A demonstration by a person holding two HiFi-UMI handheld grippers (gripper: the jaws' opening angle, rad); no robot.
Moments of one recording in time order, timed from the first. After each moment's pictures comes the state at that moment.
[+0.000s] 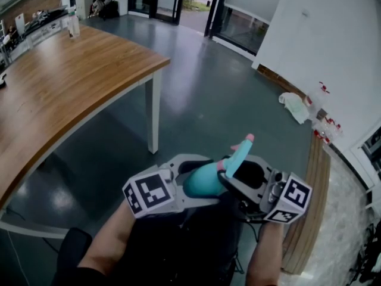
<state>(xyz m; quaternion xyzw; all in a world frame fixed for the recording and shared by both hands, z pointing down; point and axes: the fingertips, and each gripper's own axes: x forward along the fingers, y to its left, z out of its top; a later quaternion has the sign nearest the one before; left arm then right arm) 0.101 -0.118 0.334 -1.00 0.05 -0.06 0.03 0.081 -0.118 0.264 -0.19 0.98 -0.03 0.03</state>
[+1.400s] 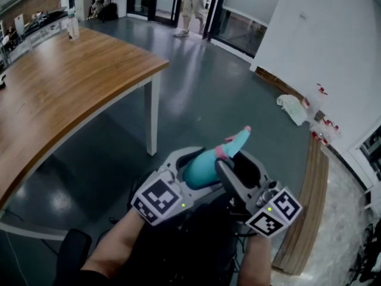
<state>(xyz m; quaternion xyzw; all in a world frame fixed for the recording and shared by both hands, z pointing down) 0.097 -0.153 0.322 -0.98 0.21 -0.02 0.04 0.089 -0.137 0.254 -0.37 0.92 -0.06 0.09</state>
